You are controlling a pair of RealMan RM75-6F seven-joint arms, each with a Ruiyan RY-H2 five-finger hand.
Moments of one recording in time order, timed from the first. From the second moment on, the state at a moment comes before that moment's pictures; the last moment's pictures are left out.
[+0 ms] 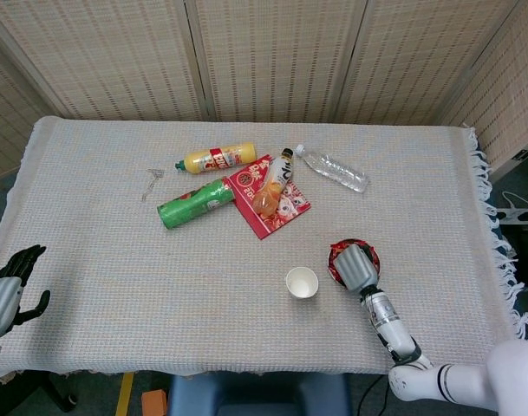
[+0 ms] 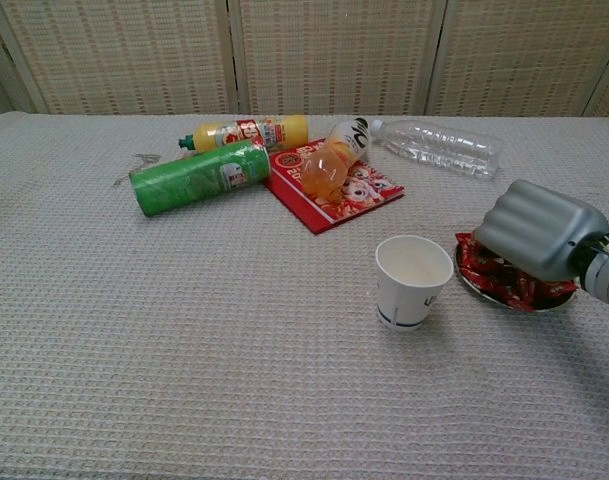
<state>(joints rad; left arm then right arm) -0.19 -1.09 -0.05 -1.49 1.42 1.29 -0.20 0.70 -1.63 -0.08 -1.35 -1.01 1.16 -1.30</state>
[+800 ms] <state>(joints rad) -0.19 -1.10 -0.05 -1.49 1.42 1.30 -0.19 0.68 -1.51 0.01 -1.61 -1.19 1.26 -1.12</state>
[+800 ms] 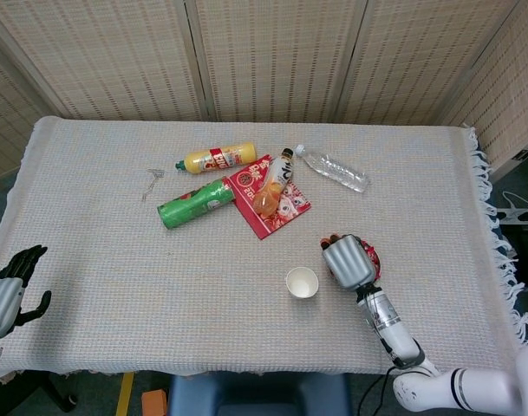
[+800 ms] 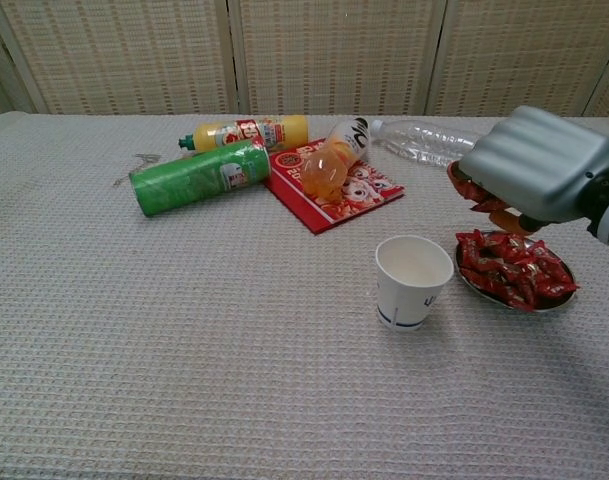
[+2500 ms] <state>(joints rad) -0.19 -1.09 -0.05 -1.49 1.42 1.30 -0.21 0.68 -1.44 0.01 -1.79 -1.28 1.13 -0.97</state>
